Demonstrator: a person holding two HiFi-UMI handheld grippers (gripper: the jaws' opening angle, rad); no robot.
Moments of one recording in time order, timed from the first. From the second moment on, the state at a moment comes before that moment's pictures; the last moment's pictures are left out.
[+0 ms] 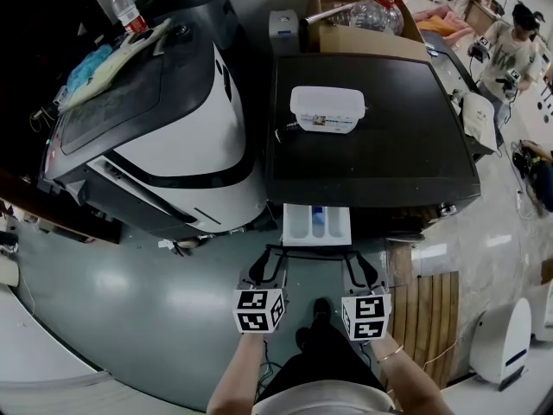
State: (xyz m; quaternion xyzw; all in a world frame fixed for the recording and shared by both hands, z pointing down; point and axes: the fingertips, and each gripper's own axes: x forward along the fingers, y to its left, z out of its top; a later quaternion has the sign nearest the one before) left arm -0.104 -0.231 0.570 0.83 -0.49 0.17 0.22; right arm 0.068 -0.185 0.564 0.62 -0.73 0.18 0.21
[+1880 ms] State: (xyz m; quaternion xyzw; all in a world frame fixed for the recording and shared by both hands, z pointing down) left arm -0.089 -0.317 0.569 0.81 -0.51 0.15 0.22; right arm 0.080 -0.271 0.561 0.64 -0.72 0.16 0.21
